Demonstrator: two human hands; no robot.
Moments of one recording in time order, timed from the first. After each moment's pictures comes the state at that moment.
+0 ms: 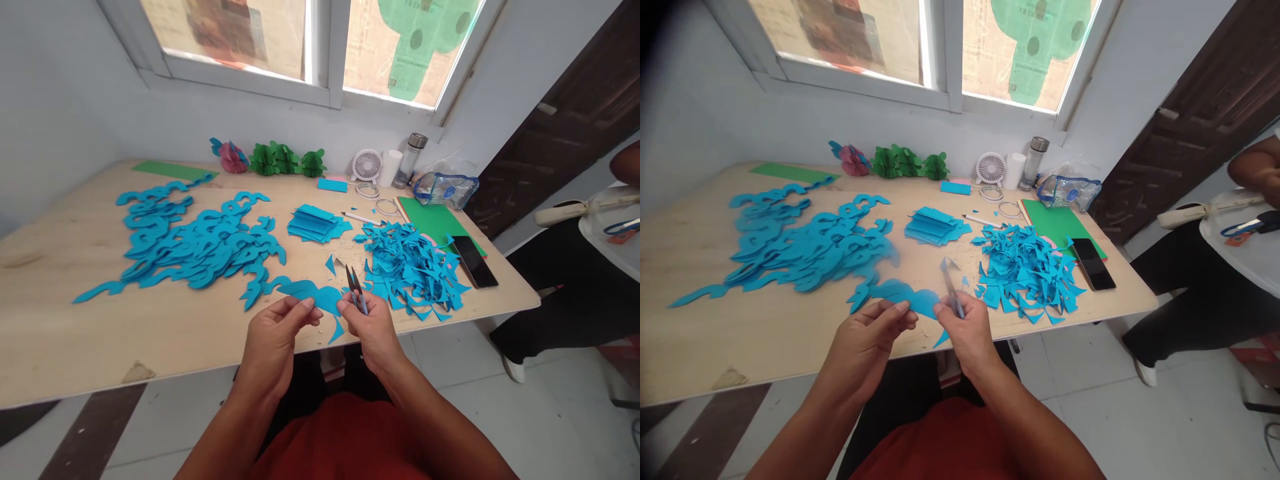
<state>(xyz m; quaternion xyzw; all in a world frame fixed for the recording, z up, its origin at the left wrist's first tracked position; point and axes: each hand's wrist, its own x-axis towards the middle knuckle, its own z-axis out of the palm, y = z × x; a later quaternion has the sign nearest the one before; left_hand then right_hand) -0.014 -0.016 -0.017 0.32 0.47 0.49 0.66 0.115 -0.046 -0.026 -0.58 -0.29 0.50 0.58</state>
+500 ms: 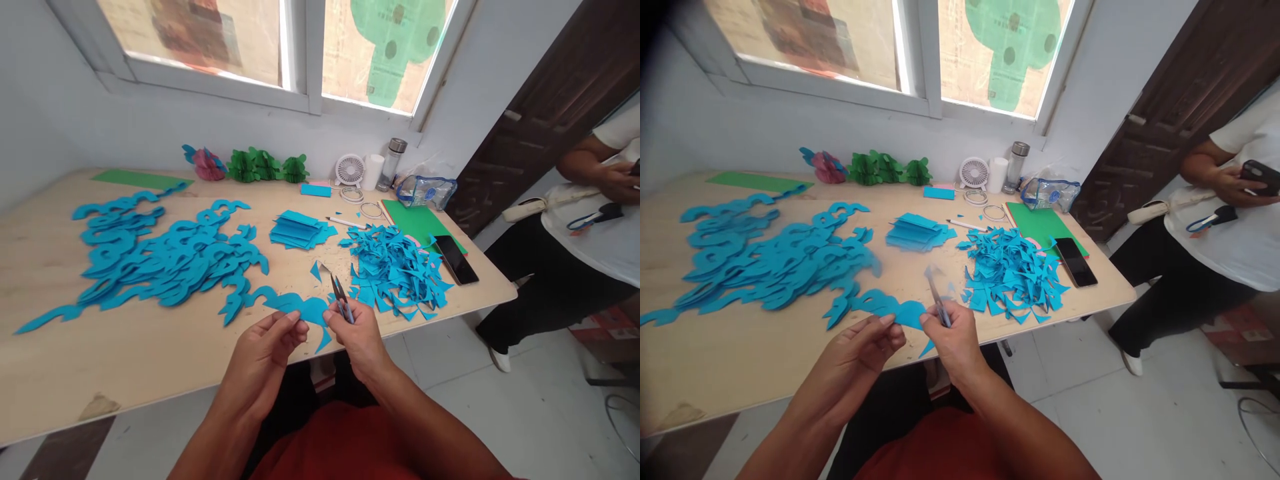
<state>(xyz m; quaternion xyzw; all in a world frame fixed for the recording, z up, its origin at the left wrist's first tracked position) -0.016 -0.015 -0.021 0.24 0.43 0.43 0.76 0.116 -0.048 -0.036 -0.59 -0.30 0.48 0.58</state>
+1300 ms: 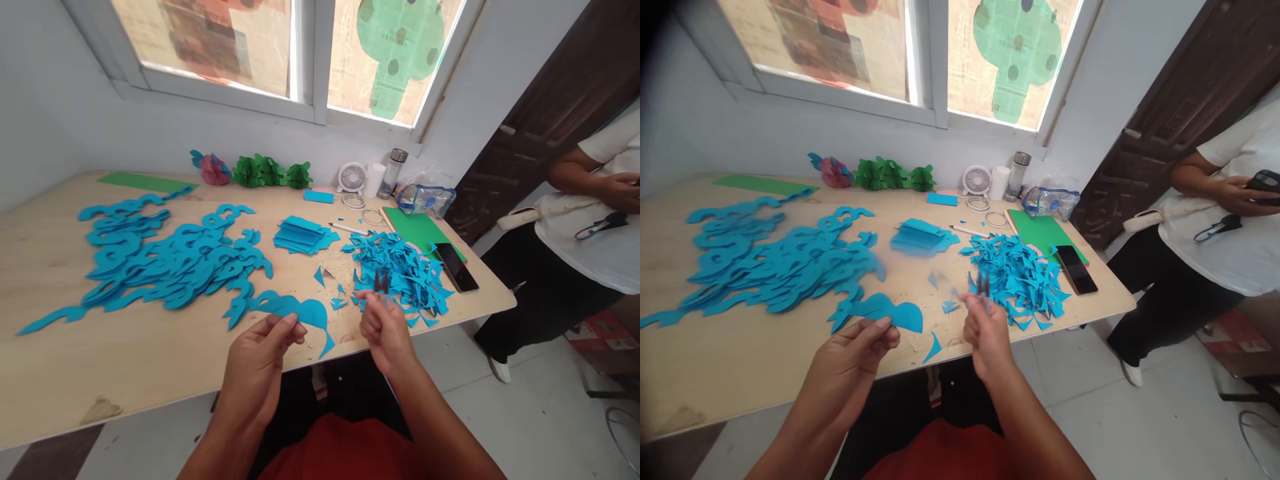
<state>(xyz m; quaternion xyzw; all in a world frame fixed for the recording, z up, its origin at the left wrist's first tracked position) -0.020 -0.016 -0.021 0.26 0.45 0.50 0.69 0.153 -0.053 -0.028 -0.47 -0.18 0.51 0.69</state>
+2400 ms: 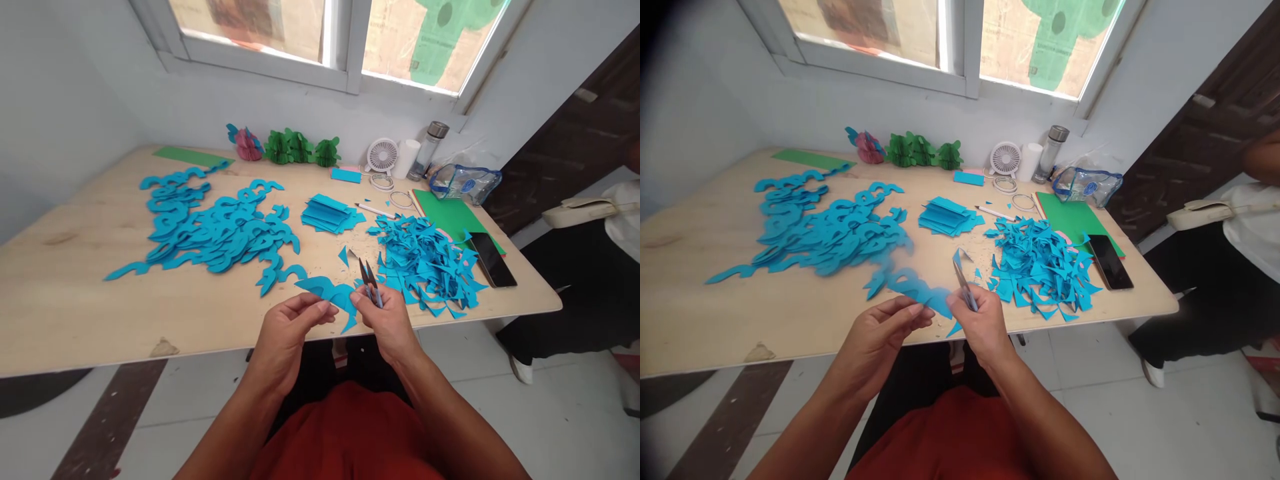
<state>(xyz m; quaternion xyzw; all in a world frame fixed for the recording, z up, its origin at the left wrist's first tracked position) -0.027 -0.022 -0.021 0.32 0.45 0.45 0.70 0.119 -0.045 -0.031 -0.59 -0.36 0.47 0.56</state>
